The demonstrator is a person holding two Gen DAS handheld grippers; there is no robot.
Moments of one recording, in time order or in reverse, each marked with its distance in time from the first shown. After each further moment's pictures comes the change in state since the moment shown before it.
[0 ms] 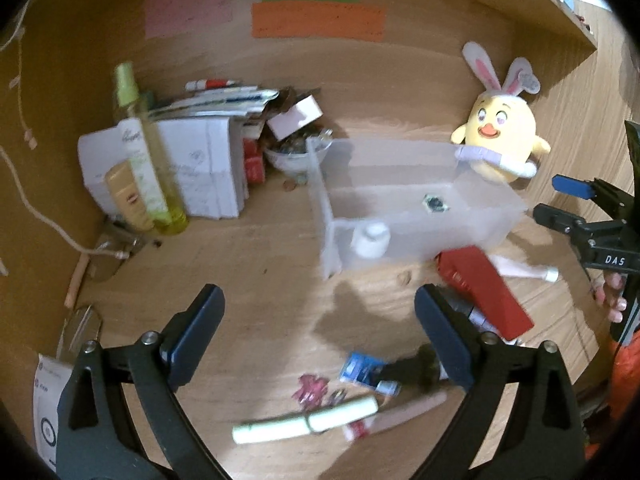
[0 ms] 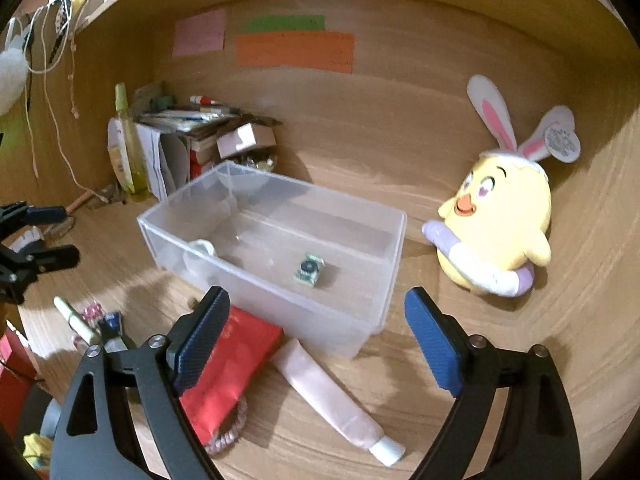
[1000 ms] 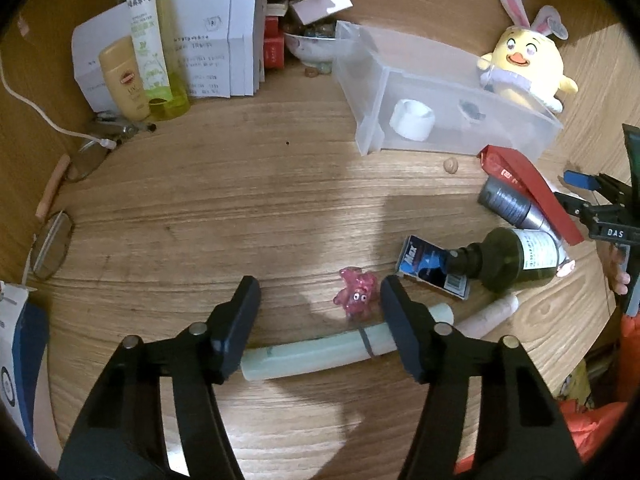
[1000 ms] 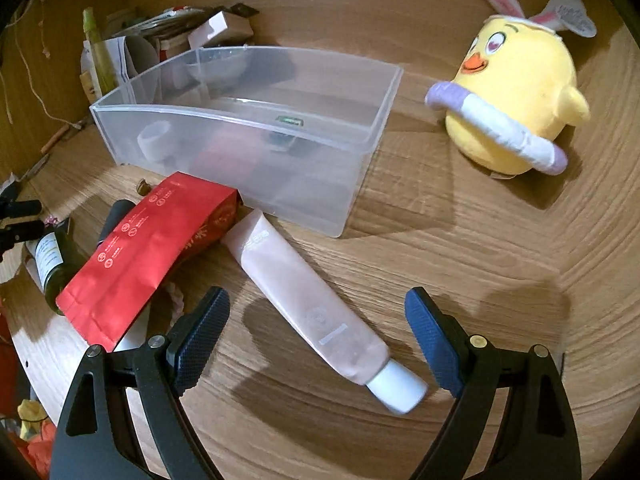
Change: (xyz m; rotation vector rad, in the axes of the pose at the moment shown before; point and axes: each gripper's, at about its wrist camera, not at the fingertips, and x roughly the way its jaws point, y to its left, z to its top) left arm 0.042 0.031 -0.064 -0.047 0.233 -0.029; right arm 0.059 -0.022 -0.072 0.043 0.261 0.034
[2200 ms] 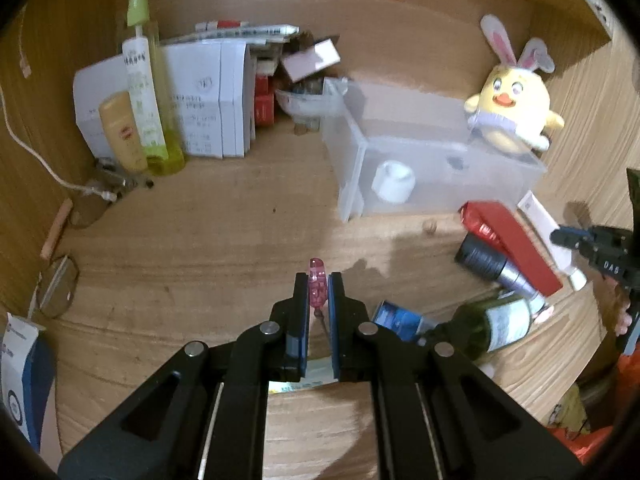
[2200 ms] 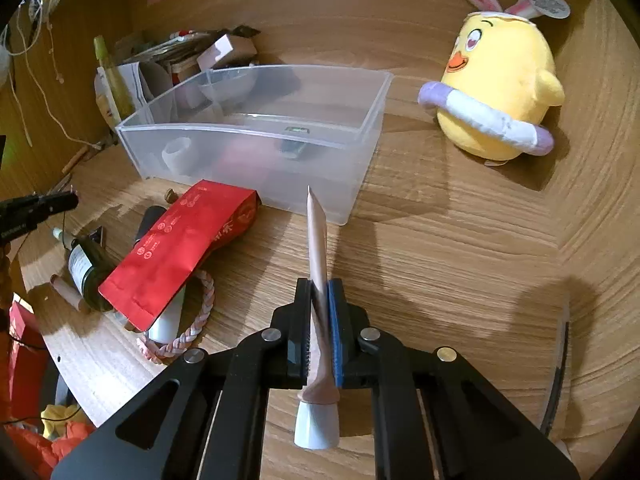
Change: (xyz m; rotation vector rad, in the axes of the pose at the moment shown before) left arm -0.020 -0.012 0.024 -0.002 -0.155 -0.014; right arm -0.028 -0.006 -0.015 0.068 -0.048 0.064
